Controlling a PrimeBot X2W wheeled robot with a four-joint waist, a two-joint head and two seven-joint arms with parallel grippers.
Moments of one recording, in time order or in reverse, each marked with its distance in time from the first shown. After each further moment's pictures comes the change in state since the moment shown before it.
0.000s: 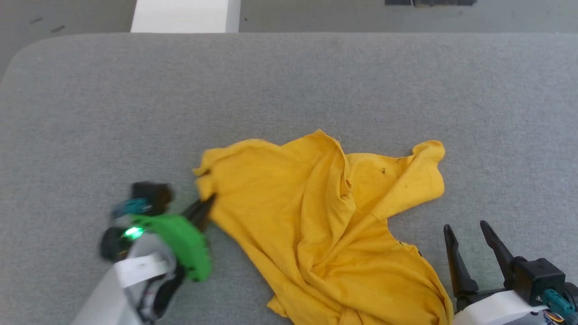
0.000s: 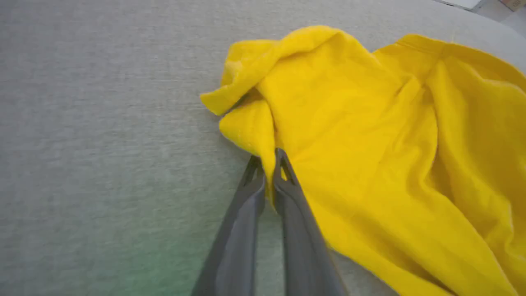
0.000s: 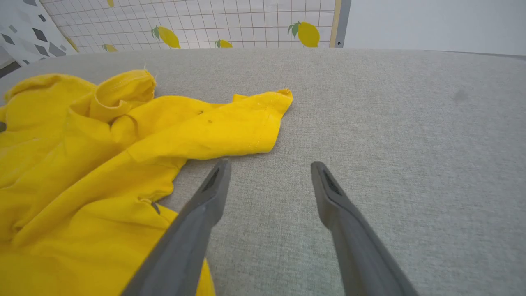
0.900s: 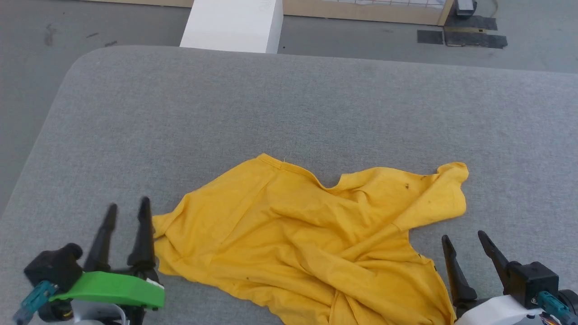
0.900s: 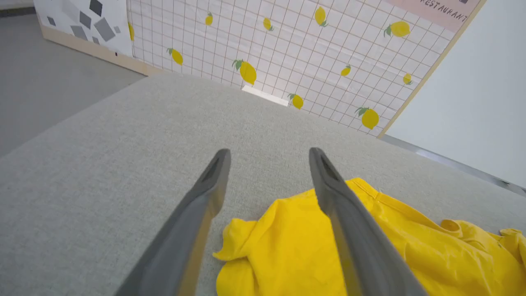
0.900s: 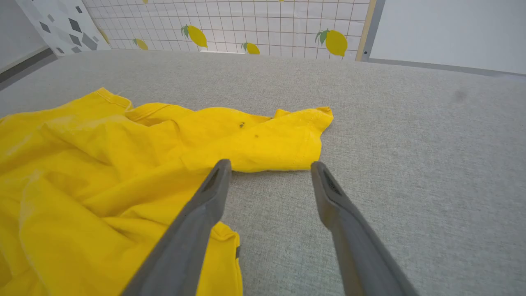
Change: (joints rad) left arm 0.327 -0.002 0.239 -0.285 -0.063 0.133 -0.374; right arm 0.027 0.000 0.000 -0.017 -0.018 0.000 0.066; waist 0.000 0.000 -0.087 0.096
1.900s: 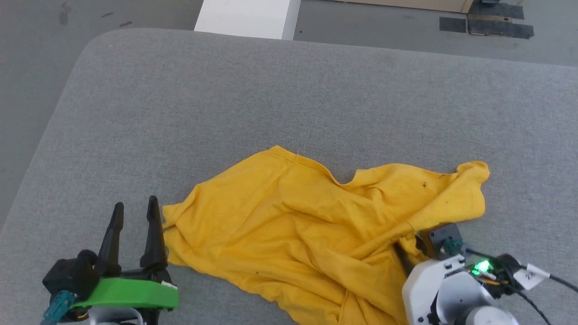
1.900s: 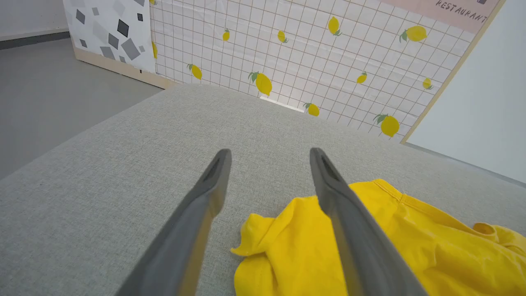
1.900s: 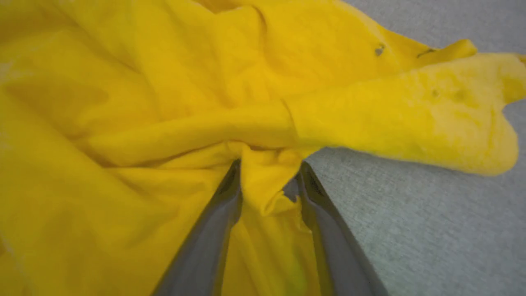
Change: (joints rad) left arm -0.008 -0.224 0.175 0.050 0.280 -0.146 -0.058; right arm -0.175 0.001 0.187 0.110 -0.112 0.000 0.462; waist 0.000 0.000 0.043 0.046
